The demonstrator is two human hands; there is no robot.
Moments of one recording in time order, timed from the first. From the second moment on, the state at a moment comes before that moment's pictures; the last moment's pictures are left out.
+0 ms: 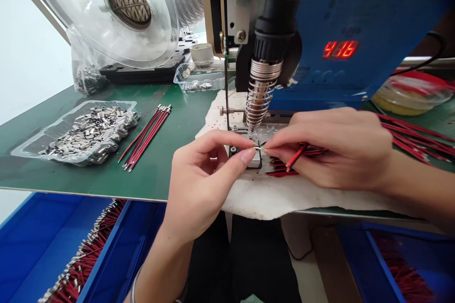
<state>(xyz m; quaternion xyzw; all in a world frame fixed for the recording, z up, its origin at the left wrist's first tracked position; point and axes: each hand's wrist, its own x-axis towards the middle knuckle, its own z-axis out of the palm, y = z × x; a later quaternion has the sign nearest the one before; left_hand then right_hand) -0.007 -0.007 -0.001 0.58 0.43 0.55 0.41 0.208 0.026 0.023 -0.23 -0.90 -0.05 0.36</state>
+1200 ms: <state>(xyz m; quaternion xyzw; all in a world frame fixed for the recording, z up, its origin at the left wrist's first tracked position) -0.005 0.001 -0.006 0.51 0.50 0.55 0.43 0.219 0.043 0.027 -0.26 -0.92 -0.08 0.28</state>
